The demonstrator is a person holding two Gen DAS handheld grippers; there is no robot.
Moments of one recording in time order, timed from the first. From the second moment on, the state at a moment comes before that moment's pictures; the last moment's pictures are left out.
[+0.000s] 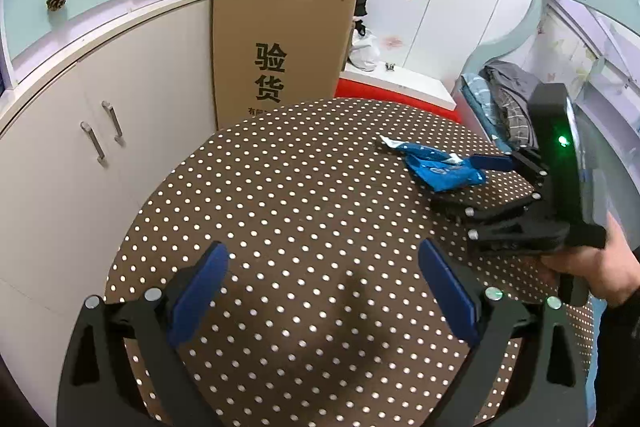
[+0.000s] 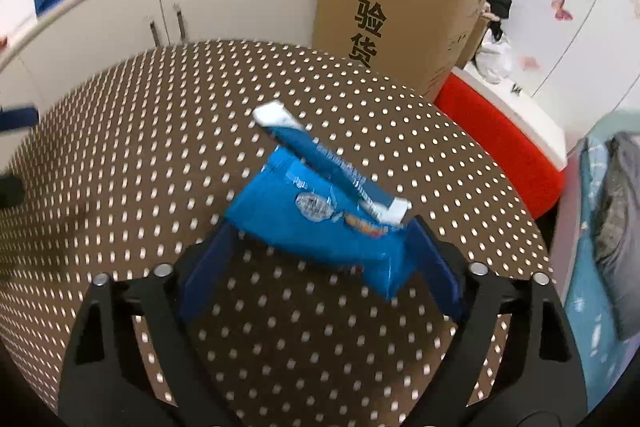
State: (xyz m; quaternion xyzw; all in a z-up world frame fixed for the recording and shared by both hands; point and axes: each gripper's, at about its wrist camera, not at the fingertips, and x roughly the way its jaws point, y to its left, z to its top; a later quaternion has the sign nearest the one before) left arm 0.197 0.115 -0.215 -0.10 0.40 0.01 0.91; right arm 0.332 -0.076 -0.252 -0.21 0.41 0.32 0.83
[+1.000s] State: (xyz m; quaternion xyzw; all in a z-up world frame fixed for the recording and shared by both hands) left arm 0.316 0.053 -0.218 -0.04 0.40 -0.03 0.91; right arm 0.301 -0.150 -0.246 -0.07 0.44 0.25 0.86
